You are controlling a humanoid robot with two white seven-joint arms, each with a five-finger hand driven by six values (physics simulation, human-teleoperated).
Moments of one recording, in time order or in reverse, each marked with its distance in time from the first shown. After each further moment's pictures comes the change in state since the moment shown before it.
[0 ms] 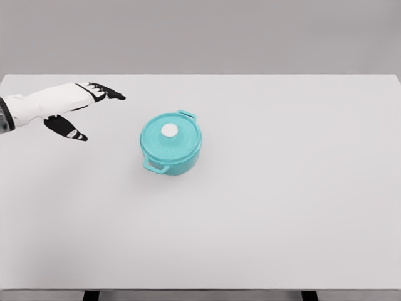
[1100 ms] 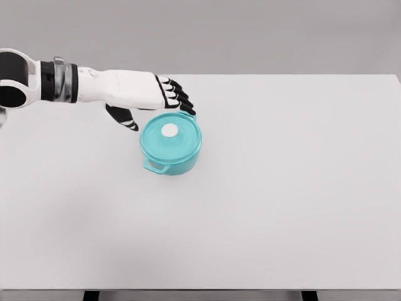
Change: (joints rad) left arm -0.497 -0.069 -0.548 -0.055 0.023 -0.115 0.000; right arm 0.009 0.000 -0.002 -0.002 -0.001 0.000 0.000
